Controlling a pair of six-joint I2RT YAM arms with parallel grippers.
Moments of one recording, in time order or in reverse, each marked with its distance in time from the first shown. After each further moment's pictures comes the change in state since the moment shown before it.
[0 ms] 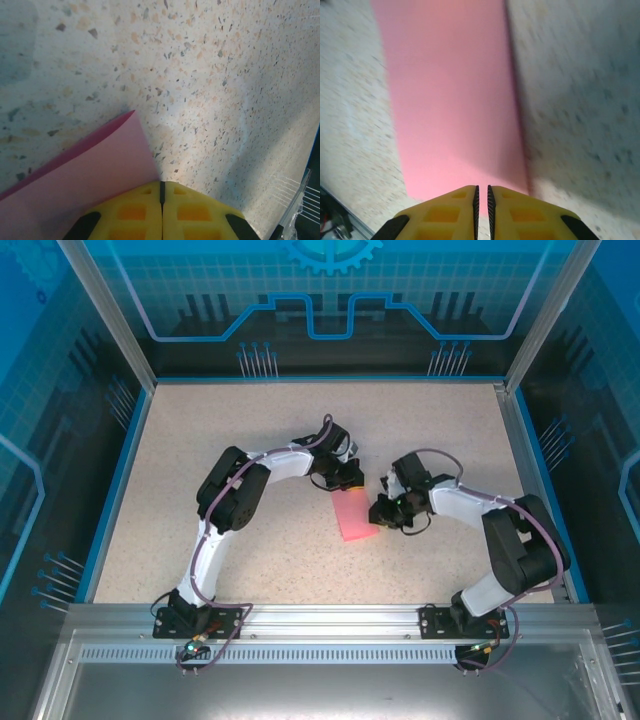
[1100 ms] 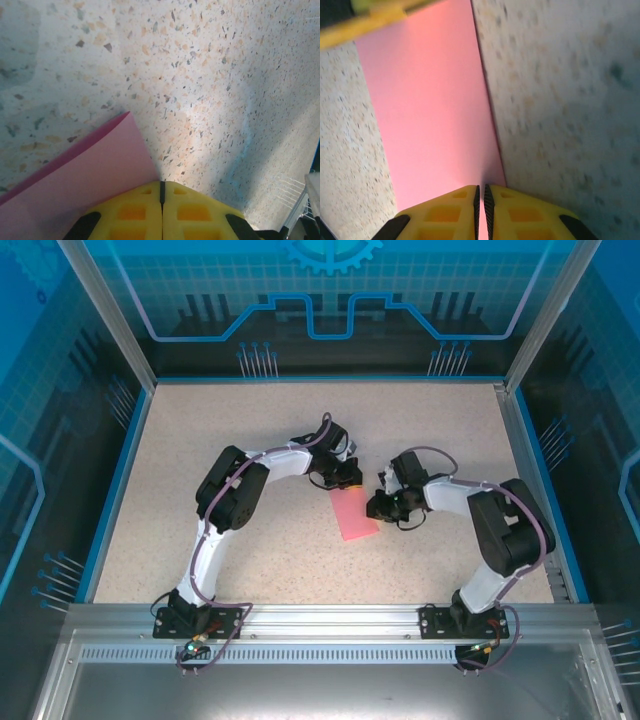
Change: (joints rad) left arm 0.010 0.001 0.005 -0.013 -0.008 0.021; right arm -0.026 0.097 -0.046 0.148 0.000 -0.032
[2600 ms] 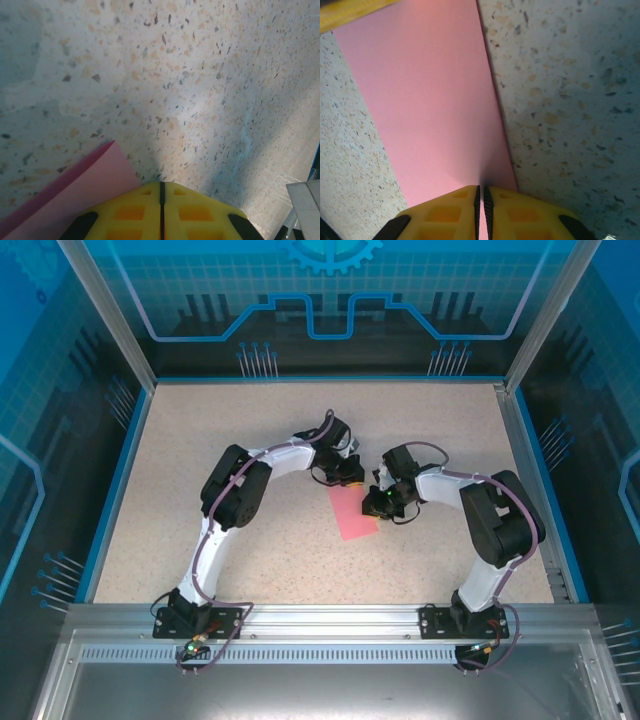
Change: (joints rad) left arm 0.001 0.051 0.106 -0.082 0.013 0.026; right arm 0.029 0.091 0.137 -0.108 0.012 0.019
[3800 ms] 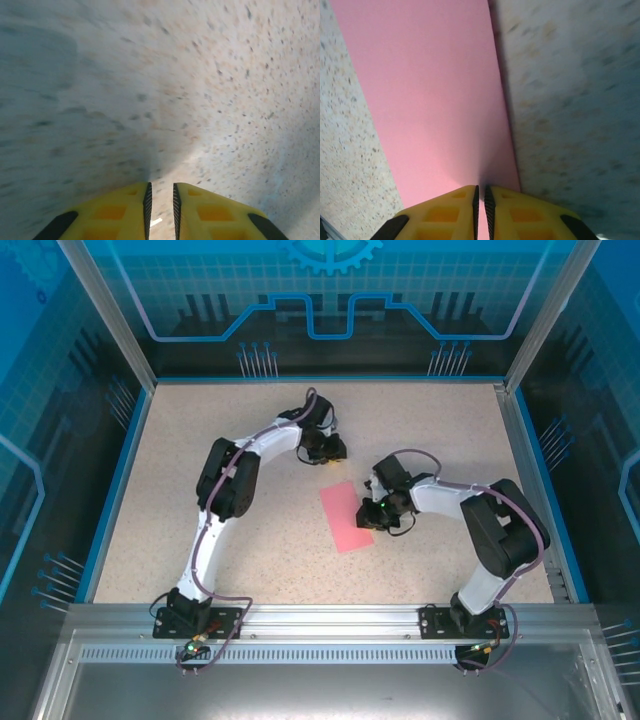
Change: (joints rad) left arm 0.130 0.027 0.170 -0.172 -0.169 0.075; right arm 0.124 -0.063 -0.054 -0.013 0.047 0.023
